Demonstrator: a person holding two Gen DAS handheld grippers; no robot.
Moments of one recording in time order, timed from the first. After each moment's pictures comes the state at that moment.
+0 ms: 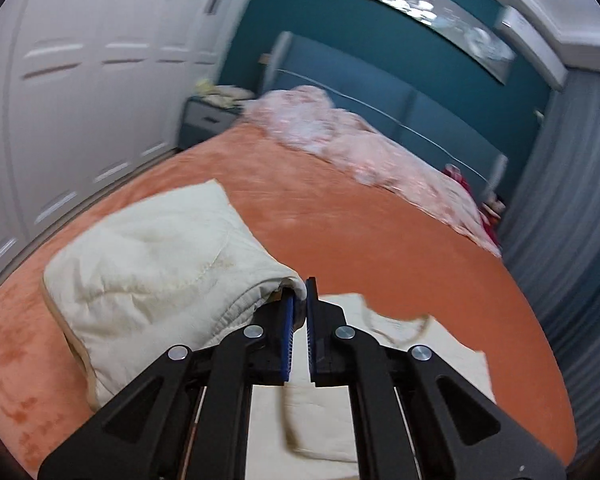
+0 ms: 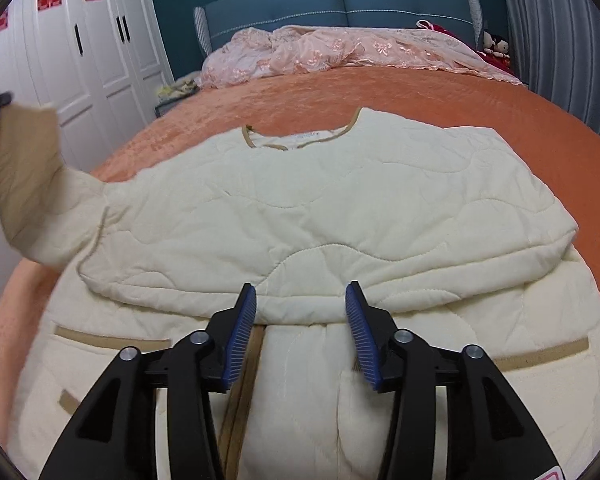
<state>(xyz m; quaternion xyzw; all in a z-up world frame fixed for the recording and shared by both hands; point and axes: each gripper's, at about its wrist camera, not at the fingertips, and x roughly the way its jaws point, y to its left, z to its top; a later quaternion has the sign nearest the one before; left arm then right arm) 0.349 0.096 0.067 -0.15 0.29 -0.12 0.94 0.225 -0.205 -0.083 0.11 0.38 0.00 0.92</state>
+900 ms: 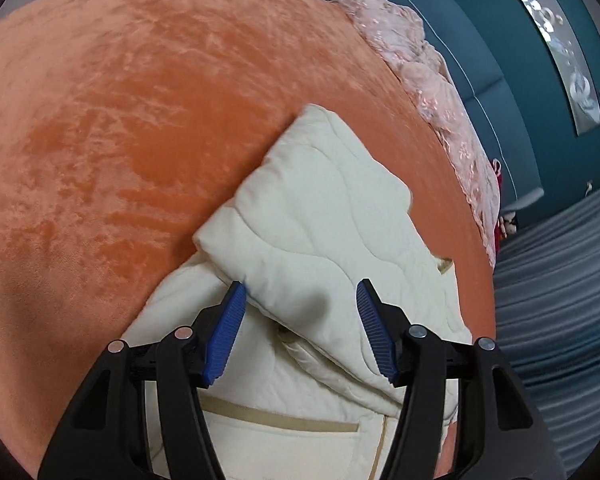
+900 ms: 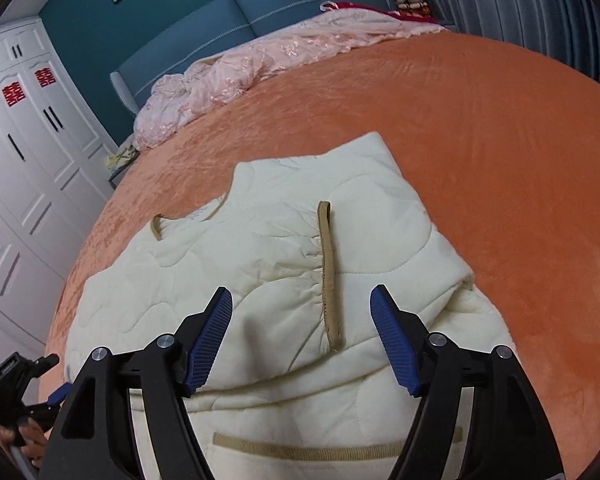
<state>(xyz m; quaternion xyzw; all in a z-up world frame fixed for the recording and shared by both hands) 0.329 0.120 -0.109 -0.38 0.46 -0.04 0.80 0.272 -0.342 -0.071 0.25 0.40 -0.09 0.88</state>
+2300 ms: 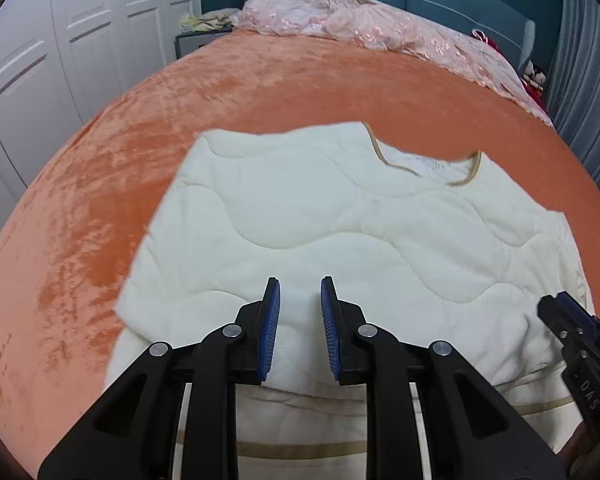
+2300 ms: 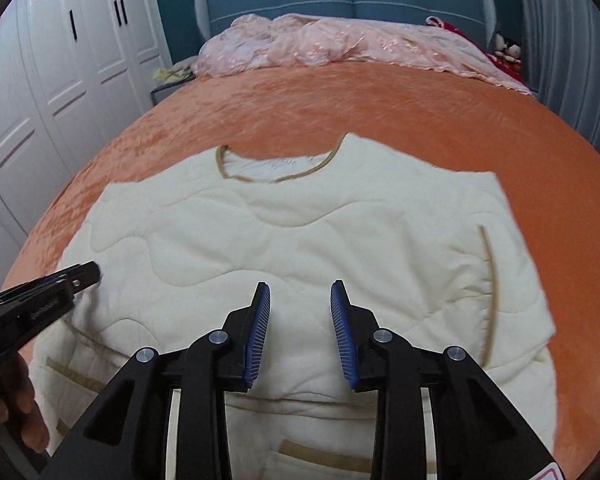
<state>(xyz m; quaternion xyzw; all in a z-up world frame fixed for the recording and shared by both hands) 0.352 -0.029 -0.086 -0.01 0.45 -0.03 0.89 0.309 -0.233 -0.067 0.07 0.44 0.01 0.90</state>
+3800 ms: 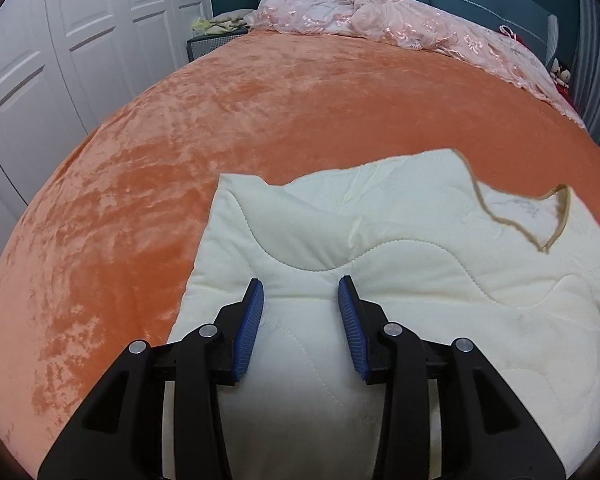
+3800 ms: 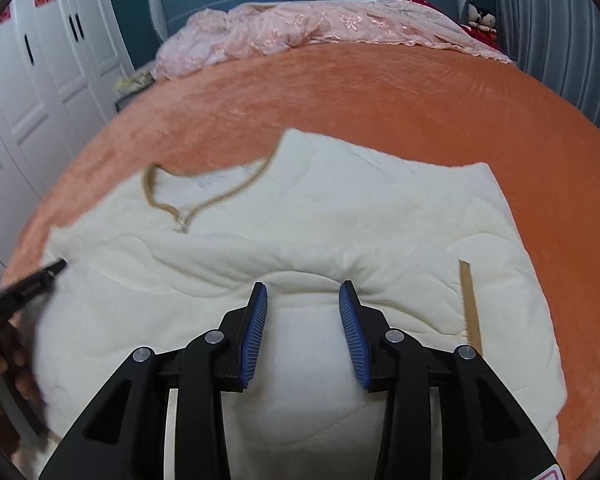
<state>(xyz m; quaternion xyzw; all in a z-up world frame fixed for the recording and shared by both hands) 0.454 0.022 -0.107 0.00 0.44 0.00 0.90 0.360 -0.288 -0.073 0.13 0.43 -0.02 0.89</state>
